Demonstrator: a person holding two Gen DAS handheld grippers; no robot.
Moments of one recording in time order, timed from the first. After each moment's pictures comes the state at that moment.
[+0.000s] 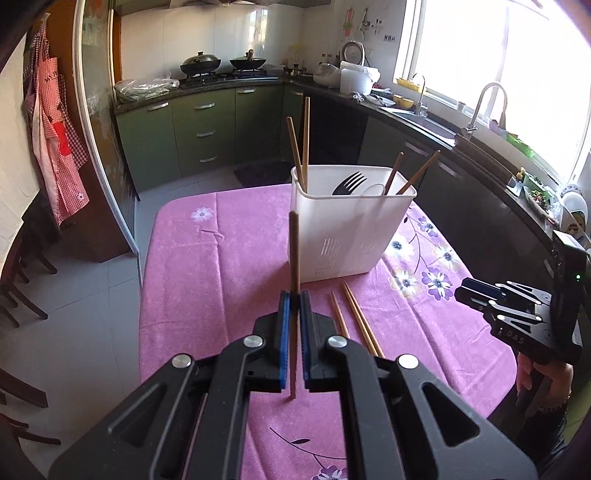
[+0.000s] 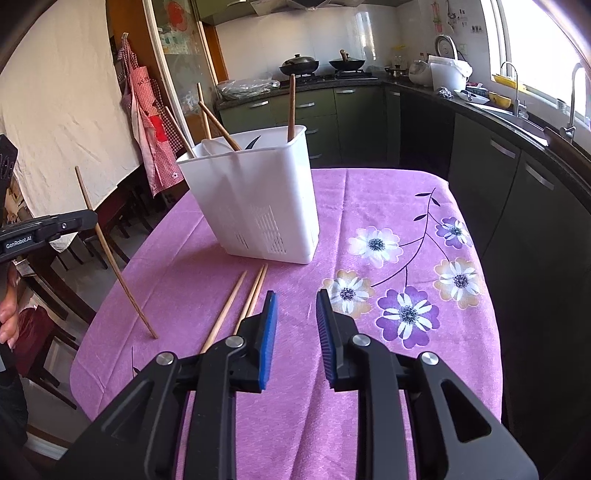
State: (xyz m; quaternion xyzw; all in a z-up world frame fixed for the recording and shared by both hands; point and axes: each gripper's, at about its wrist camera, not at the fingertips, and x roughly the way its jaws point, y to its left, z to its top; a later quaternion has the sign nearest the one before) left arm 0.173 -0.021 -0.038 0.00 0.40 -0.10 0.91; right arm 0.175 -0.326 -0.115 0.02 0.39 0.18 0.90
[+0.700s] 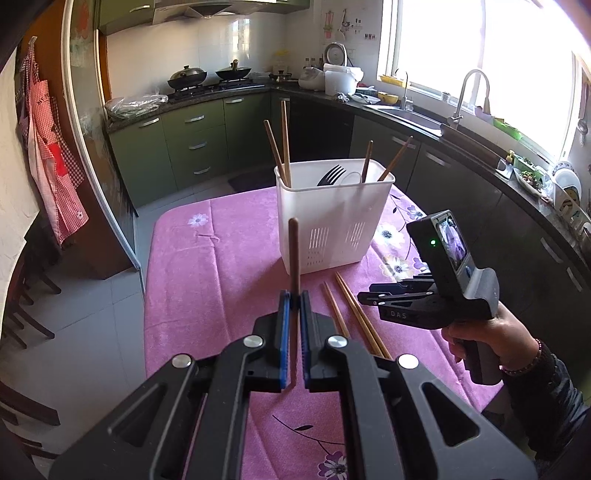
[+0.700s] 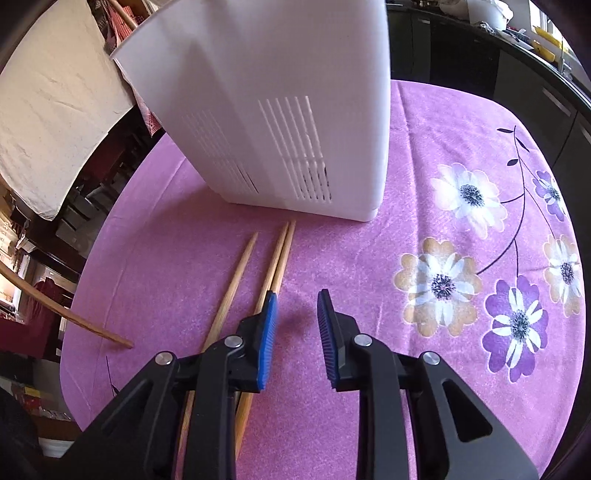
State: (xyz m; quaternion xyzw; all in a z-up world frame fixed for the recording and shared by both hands) left arm 0.149 -0.028 -0.035 0.04 0.38 -0.11 0.92; right arm 0.264 -0.255 -0.200 0.01 0.52 0.21 0.83
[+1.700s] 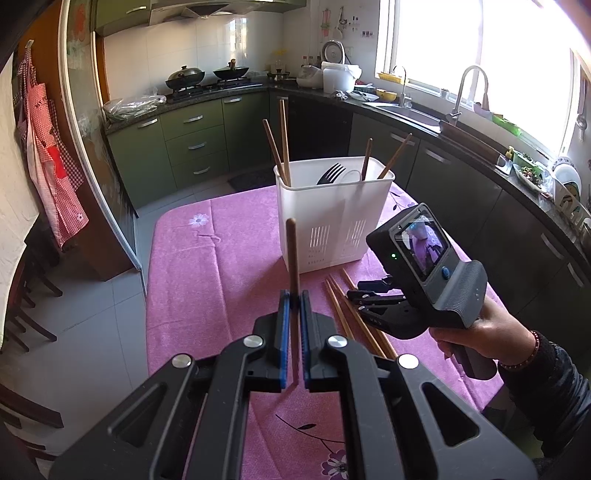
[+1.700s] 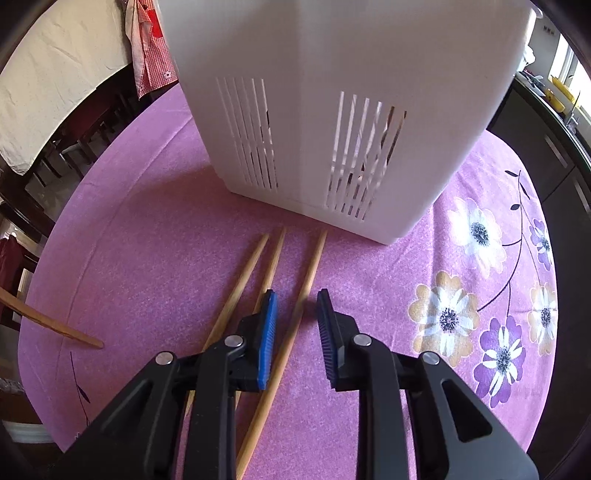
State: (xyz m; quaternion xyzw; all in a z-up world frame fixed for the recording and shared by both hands) left arm 0.147 -0.029 -0.036 0.04 0.39 -0.11 0.92; right arm 0.266 -0.189 -0.209 -0.10 0.52 0.18 0.83
